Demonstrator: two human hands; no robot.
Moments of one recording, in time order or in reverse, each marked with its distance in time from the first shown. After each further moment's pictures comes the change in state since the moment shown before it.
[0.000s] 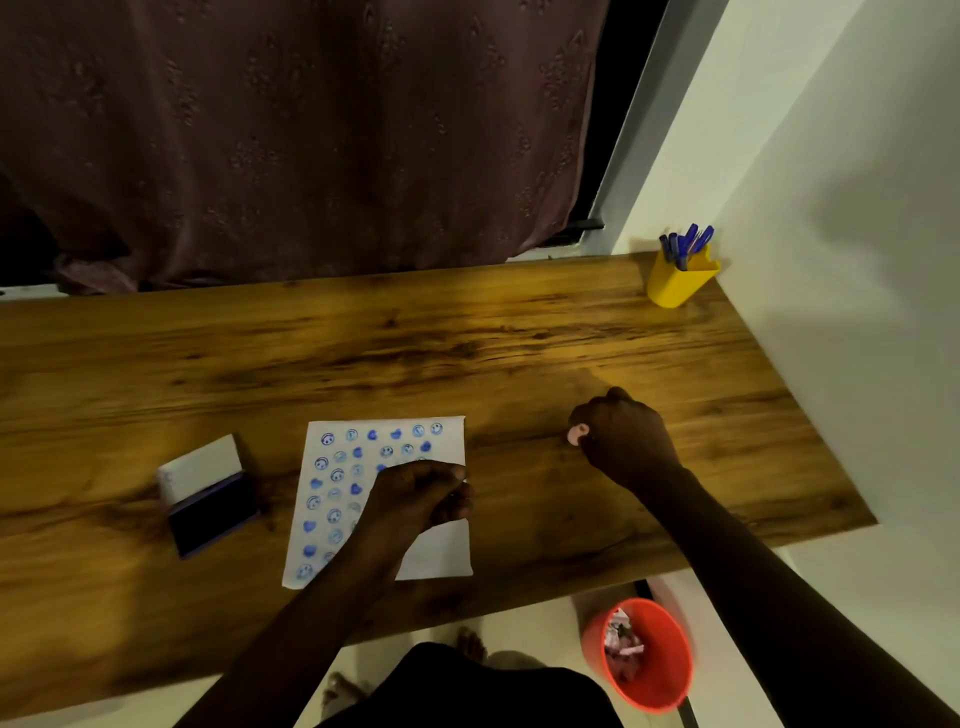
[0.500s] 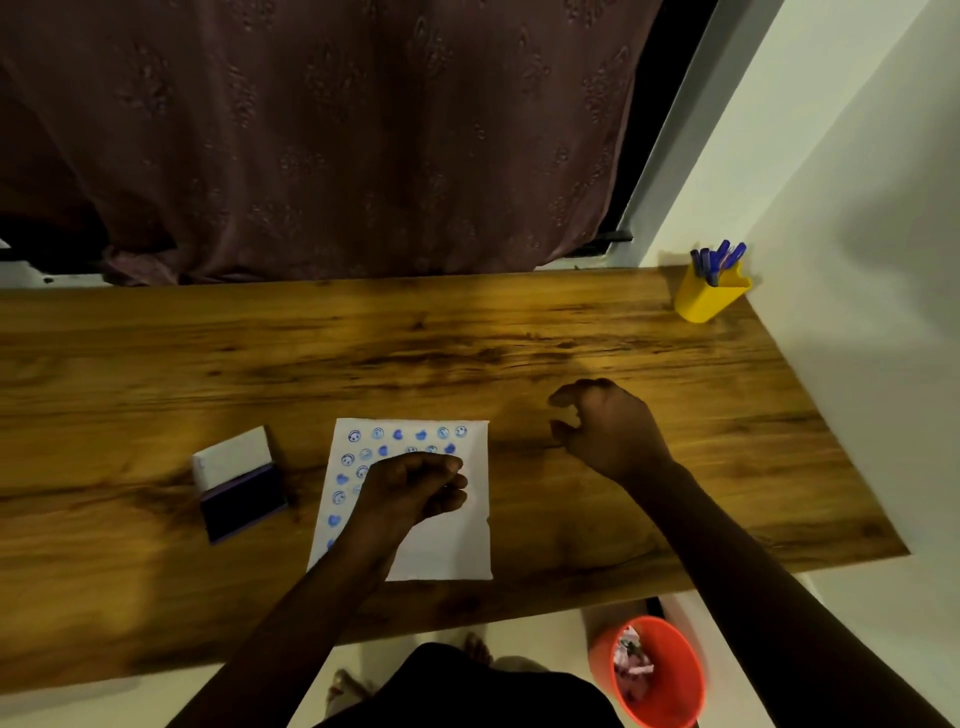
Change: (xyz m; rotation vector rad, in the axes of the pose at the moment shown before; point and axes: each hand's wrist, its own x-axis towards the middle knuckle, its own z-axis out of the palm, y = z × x) left_hand -0.006 0.016 -0.026 0.030 0.096 0.057; right_hand 0.017 -0.053 -0.036 0.219 0.034 -0.052
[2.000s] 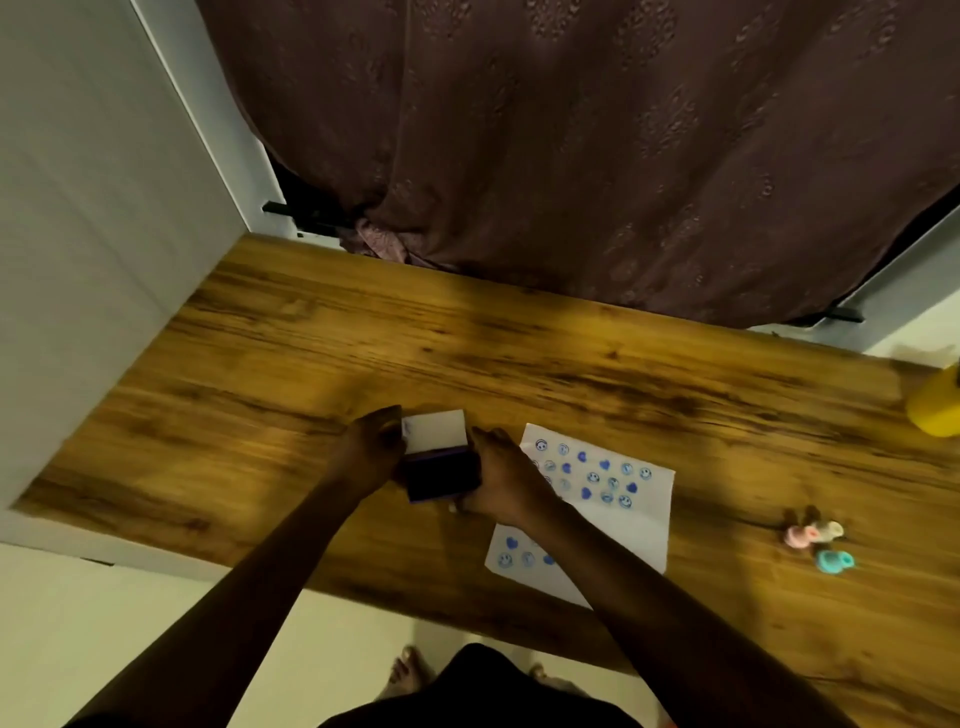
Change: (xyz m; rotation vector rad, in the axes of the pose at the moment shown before) left_hand 0.025 0.023 -0.278 0.601 0.419 0.150; right_hand 0.034 -0.306 0.117 0.394 -0.441 -0.280
